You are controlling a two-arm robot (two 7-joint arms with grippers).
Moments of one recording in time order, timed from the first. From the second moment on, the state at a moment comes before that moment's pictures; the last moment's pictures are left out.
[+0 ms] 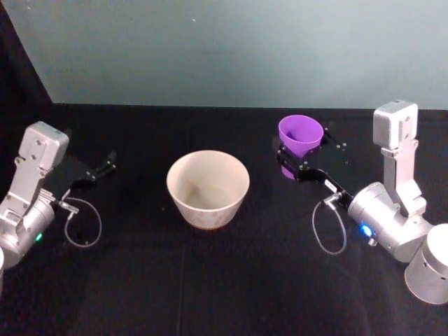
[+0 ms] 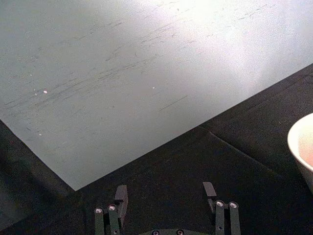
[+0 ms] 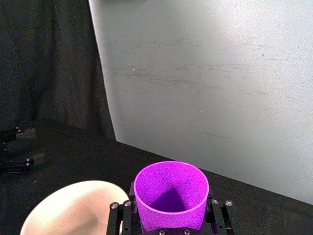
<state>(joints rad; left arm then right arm) -0.20 0.60 0.45 -1.41 -0.25 -0.12 0.03 0.15 0.34 -0.31 -1.55 0.30 -0.01 0.27</state>
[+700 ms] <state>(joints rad) -0.20 0.60 0.45 -1.41 -0.25 -0.12 0.03 0.15 0.34 -0.31 -1.55 0.30 -0.01 0.27</state>
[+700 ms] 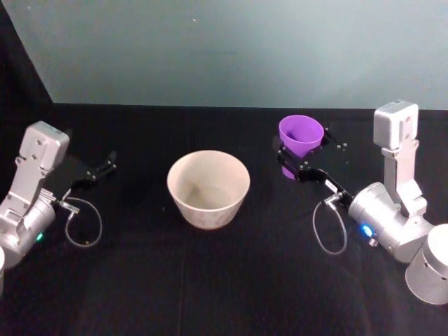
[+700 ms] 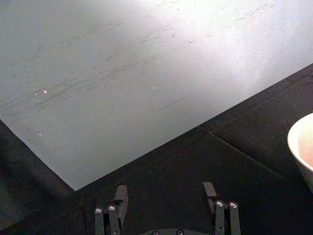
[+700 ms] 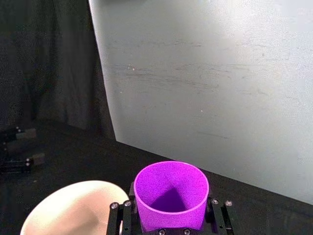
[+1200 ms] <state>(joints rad) -0.20 0.60 0.45 -1.41 -0.25 -0.12 0.03 0.15 0.34 -0.31 -1.55 0.30 -0.01 0.27</state>
